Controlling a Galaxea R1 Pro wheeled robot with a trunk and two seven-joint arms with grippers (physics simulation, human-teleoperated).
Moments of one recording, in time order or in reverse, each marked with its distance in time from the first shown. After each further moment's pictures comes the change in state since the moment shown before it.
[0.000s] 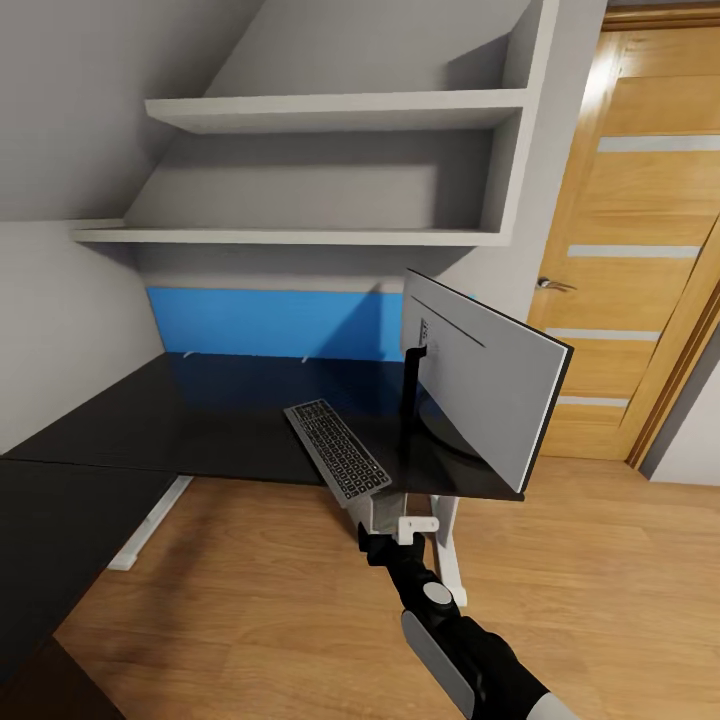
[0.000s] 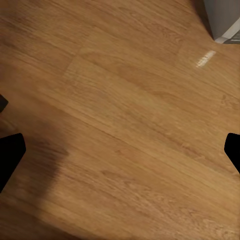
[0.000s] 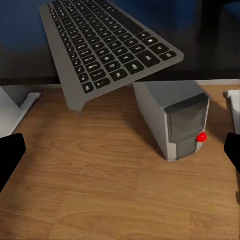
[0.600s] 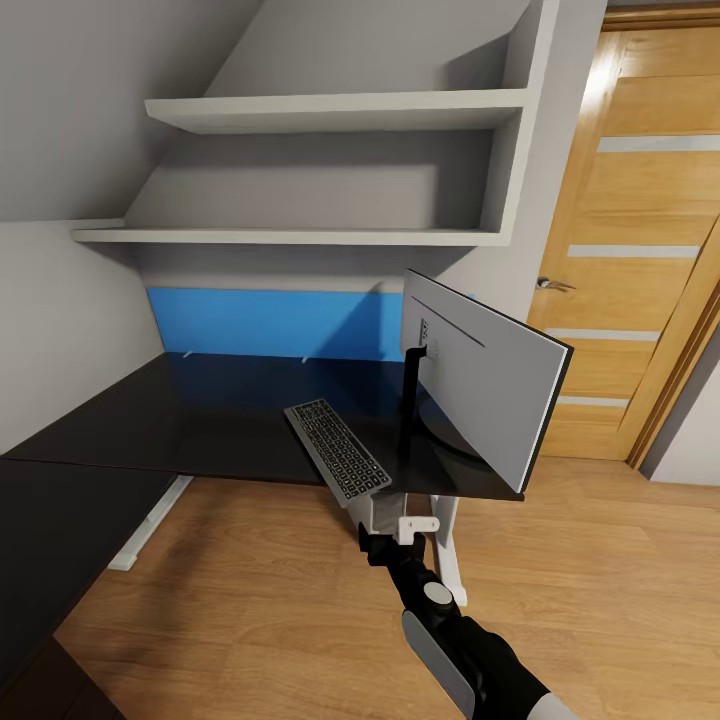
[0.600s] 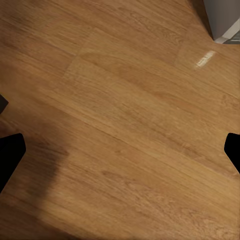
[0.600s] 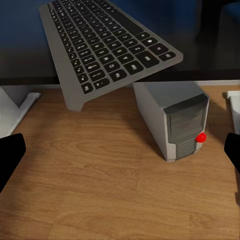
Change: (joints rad) left arm 0.000 0.000 0.000 0.000 -0.001 -0.001 0.000; right arm 0.000 -0.001 0.000 0.000 0.003 0.000 0.001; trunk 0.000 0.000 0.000
